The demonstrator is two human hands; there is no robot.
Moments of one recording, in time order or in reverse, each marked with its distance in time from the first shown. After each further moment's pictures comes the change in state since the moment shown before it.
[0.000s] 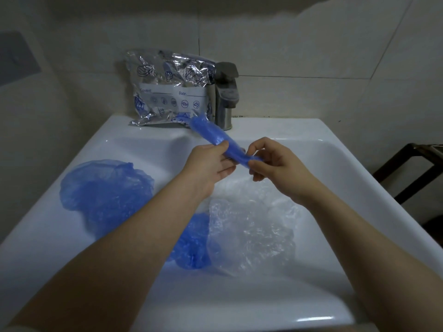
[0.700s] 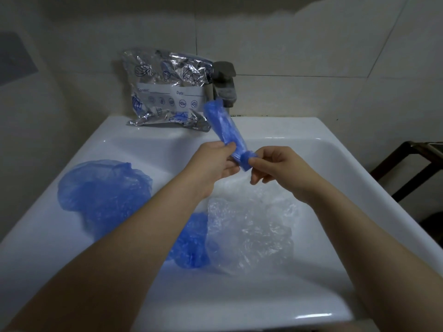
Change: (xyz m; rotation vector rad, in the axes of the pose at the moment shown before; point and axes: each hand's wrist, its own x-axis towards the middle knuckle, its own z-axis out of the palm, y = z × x) left_hand -0.005 -0.001 0.004 0.201 -0.094 0.103; right_hand 0.000 0.001 -0.008 0.042 -0.047 0.171
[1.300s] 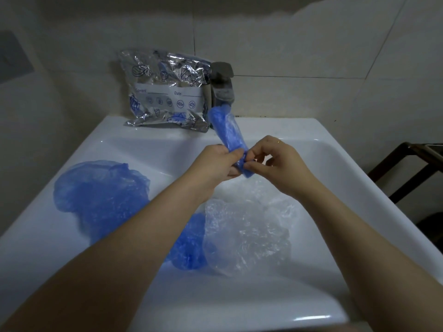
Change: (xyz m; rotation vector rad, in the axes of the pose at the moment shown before) left_hand 0.003 -0.006 0.003 0.165 -0.063 0.069; right_hand 0.006 0.005 0.001 -0.336 0.178 -0.320
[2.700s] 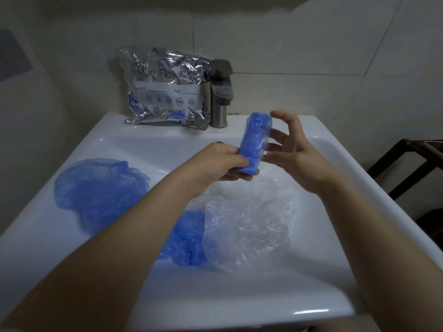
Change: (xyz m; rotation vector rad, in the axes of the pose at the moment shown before) left_hand -0.007 0.006 -0.009 0.176 -0.248 0.050; right_hand -0.001 0.008 -0.025 0.716 -0.141 0.155
